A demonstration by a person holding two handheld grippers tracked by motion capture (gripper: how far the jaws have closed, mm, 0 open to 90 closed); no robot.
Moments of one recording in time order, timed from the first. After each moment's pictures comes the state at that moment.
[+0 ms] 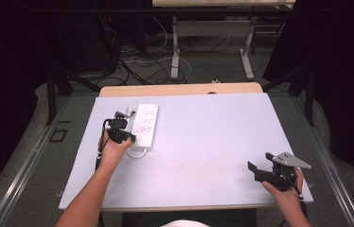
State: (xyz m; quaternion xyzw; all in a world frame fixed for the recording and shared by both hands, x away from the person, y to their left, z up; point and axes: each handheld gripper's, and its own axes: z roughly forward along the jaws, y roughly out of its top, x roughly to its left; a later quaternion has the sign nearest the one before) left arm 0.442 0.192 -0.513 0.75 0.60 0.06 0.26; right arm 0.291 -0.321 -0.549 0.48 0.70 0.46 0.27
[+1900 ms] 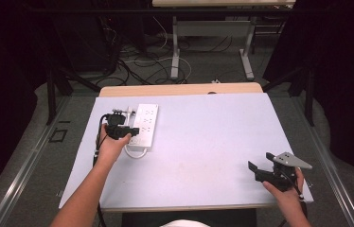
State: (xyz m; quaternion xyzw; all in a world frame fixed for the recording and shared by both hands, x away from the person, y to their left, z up) left arm 0.442 0.197 -0.498 0.76 0.56 0.13 0.32; right arm 0.290 -0.323 -0.549 0.47 0.70 0.46 0.27
